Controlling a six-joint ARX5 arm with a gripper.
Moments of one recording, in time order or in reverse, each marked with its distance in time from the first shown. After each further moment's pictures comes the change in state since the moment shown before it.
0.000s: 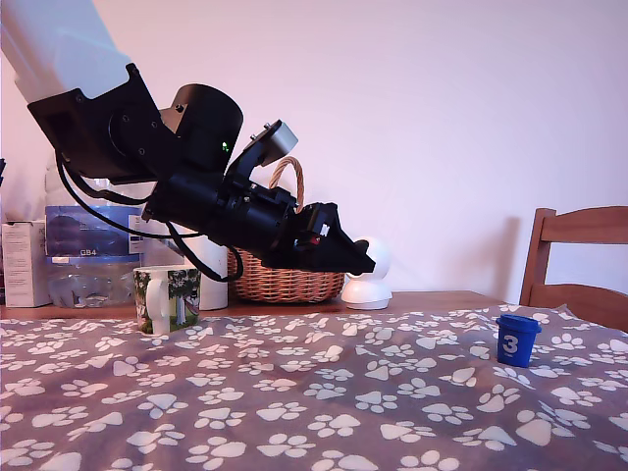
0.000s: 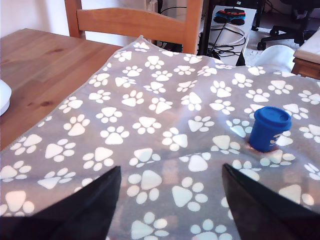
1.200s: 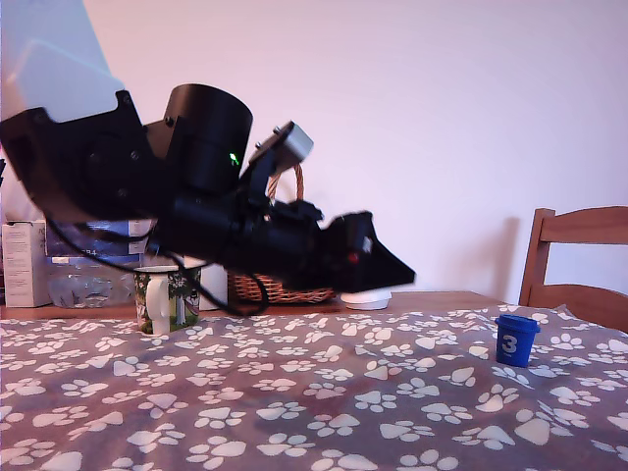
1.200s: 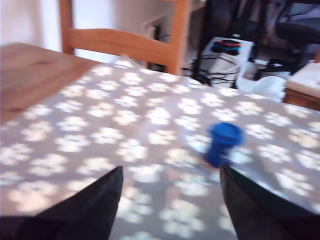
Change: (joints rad) arm -0.154 -0.009 -0.243 0.379 -0.140 -0.189
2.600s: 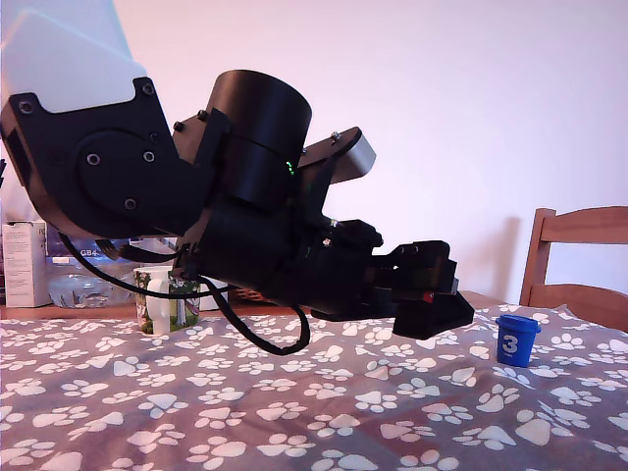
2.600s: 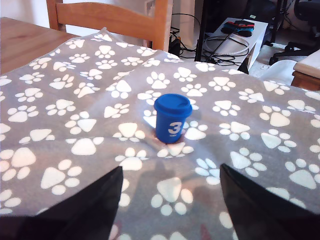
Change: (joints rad) arm -0.185 0.000 -0.053 0.029 -0.267 -0.037
